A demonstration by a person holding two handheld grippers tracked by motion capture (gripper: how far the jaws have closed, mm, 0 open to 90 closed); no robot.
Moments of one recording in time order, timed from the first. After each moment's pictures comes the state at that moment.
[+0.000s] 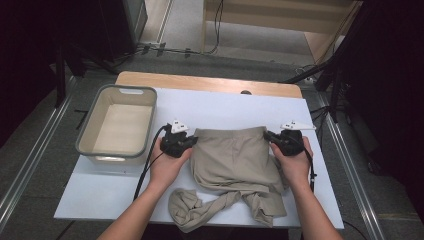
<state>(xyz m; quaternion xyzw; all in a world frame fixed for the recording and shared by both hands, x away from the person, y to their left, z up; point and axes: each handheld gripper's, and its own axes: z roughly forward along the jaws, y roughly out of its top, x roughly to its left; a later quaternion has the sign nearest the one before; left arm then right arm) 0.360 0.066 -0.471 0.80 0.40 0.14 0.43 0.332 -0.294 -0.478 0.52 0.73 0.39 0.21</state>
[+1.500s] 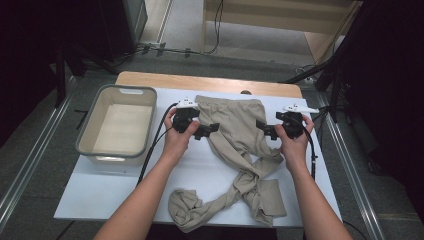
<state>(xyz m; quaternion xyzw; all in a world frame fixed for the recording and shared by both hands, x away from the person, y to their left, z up) 0.398 0.046 -0.461 0.79 0.34 0.05 0.51 0.363 -0.299 -0.464 0.51 0.71 0.46 0.18</state>
